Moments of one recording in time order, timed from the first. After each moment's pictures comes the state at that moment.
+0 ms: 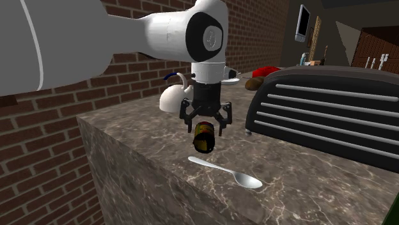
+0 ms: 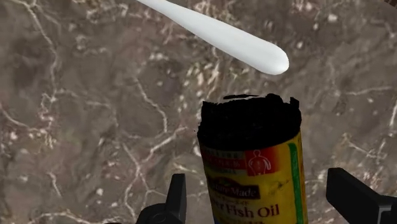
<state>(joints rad) 0.02 -0.04 -0.31 -1.59 0.04 1.57 -0.40</state>
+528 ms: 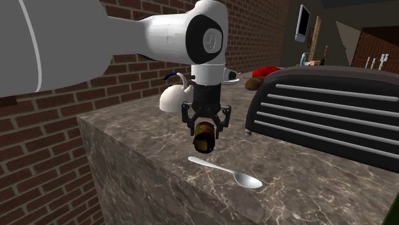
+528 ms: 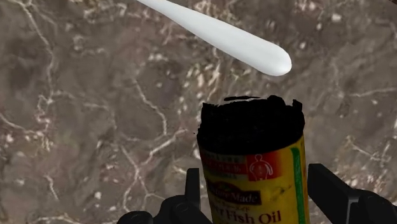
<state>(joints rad) 0.02 -0.04 -0.31 -1.61 0.04 1.59 -0.40</state>
